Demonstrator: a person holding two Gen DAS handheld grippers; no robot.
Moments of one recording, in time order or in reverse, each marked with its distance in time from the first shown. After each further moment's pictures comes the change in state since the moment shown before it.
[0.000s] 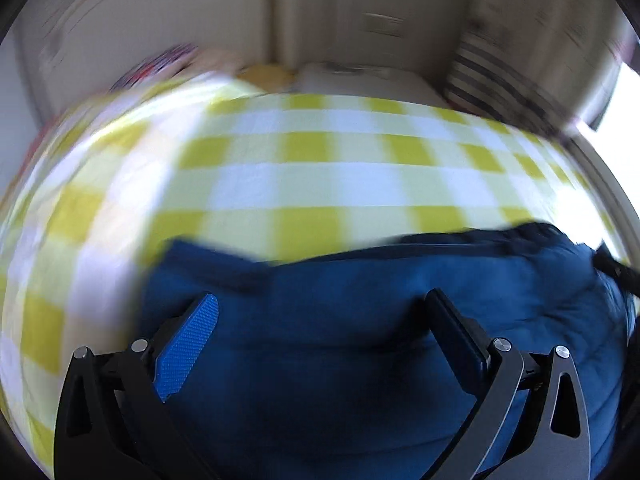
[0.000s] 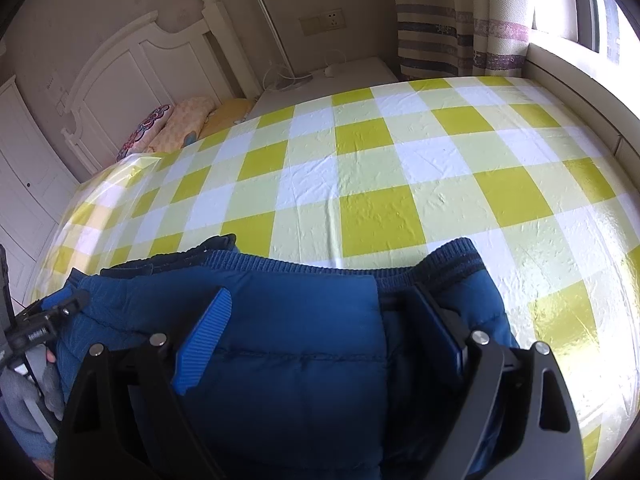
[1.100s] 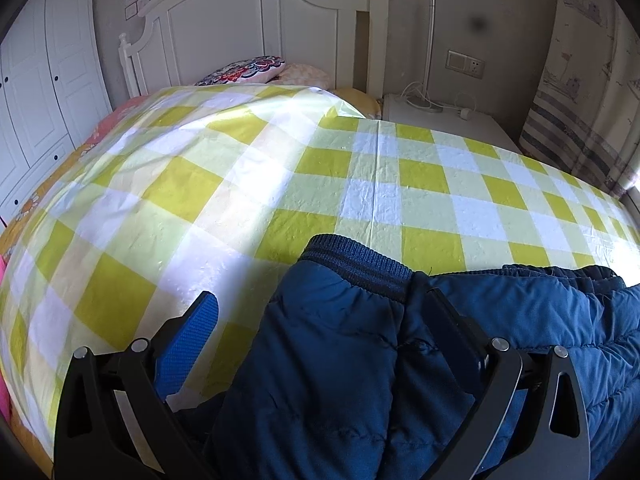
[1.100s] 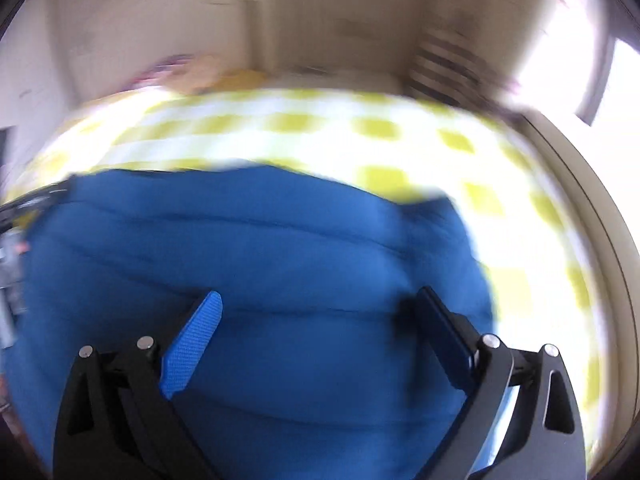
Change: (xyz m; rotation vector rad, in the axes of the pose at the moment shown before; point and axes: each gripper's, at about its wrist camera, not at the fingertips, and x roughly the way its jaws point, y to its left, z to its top) left arm -0.024 0.038 -0.015 -0.119 -0.121 0.196; right arm -0.055 0.021 -0.062 -0.213 0.014 -0.164
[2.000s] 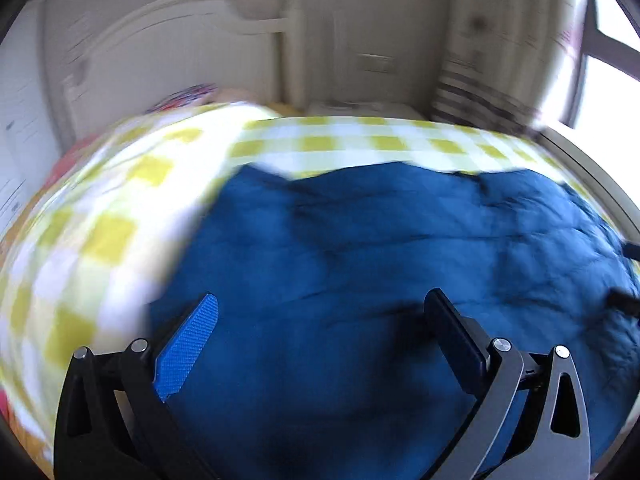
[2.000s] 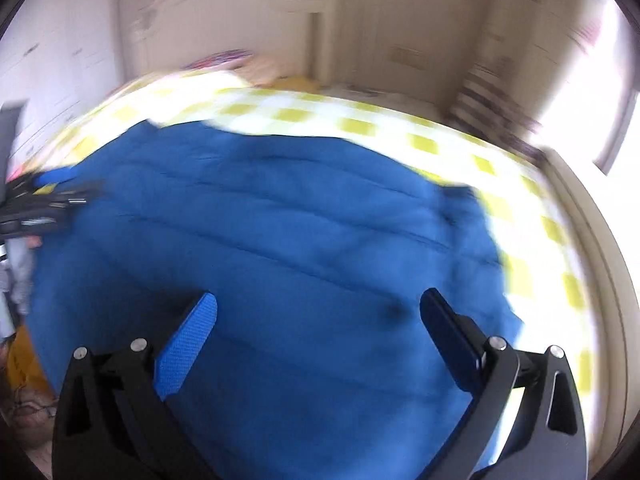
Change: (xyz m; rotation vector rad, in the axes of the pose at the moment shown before) left arm -0.082 0.002 -0.091 0.148 -0.065 -0.169; right arm -0.064 0.029 -0.065 -0.191 -0.075 0.040
